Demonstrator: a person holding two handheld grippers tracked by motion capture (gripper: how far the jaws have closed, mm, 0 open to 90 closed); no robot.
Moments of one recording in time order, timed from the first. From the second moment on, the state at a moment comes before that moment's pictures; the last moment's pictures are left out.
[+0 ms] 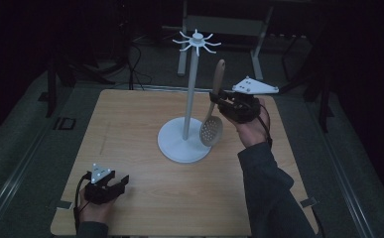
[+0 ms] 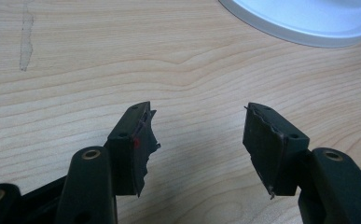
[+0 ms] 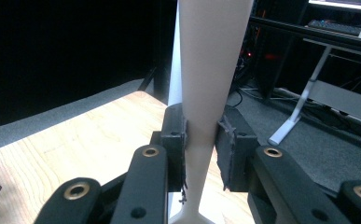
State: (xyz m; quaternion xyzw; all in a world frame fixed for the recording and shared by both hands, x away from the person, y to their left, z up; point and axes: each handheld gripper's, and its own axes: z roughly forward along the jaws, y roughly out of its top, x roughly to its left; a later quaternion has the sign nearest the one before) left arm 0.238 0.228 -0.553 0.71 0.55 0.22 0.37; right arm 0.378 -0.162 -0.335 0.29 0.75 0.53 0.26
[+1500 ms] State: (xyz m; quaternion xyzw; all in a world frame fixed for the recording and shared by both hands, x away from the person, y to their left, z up) left arm 0.238 0.231 -0.552 0.71 0.56 0.22 0.38; right arm 0.399 -0.148 -0.318 0.31 0.75 0.52 0.26
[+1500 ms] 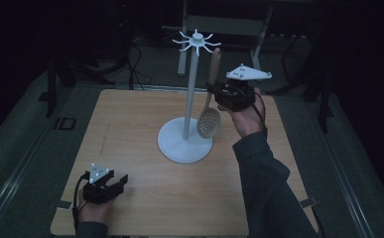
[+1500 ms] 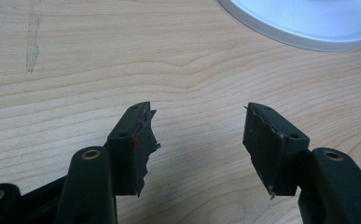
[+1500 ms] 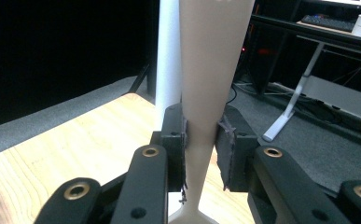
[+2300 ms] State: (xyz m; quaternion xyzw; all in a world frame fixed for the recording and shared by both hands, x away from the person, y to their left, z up) left arm 0.238 0.231 -0.552 0.71 0.55 0.22 0.38; right arm 0.411 -0.135 -0.315 0.31 0.76 0.50 0.25
